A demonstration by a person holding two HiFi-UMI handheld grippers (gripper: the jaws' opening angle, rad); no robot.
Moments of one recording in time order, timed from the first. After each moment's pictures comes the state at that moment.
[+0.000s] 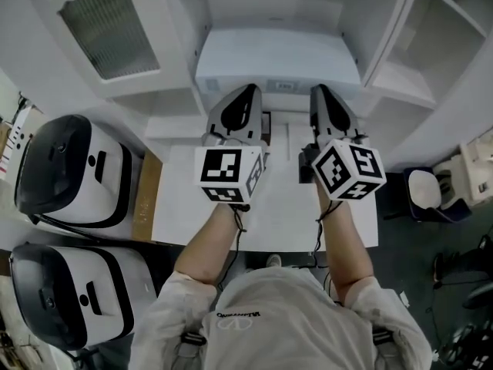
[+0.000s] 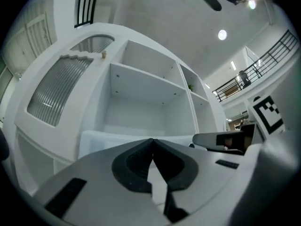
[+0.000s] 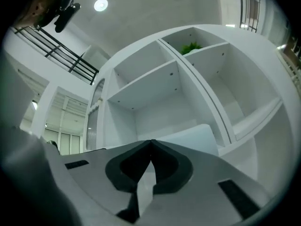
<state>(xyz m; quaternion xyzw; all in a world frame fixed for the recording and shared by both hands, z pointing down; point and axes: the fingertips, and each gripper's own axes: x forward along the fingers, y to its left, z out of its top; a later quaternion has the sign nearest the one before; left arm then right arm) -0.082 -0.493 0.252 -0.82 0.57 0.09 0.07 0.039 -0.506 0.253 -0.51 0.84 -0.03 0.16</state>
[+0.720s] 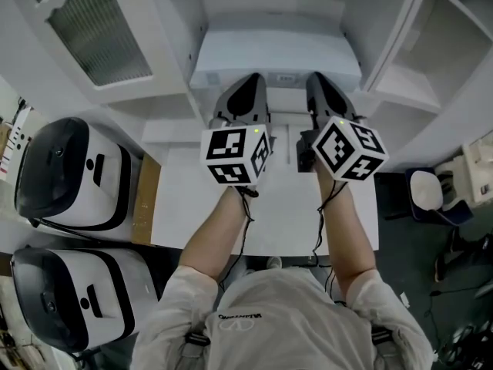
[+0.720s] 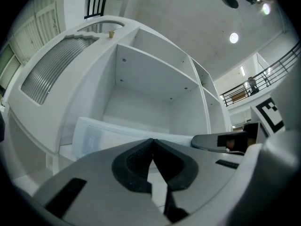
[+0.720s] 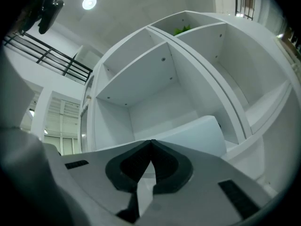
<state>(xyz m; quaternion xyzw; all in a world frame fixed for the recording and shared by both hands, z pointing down) -0.073 -0.549 0.260 -0.81 0.58 0.10 0.02 0.037 -0.559 0.256 -0.50 0.85 -0.09 0.15</state>
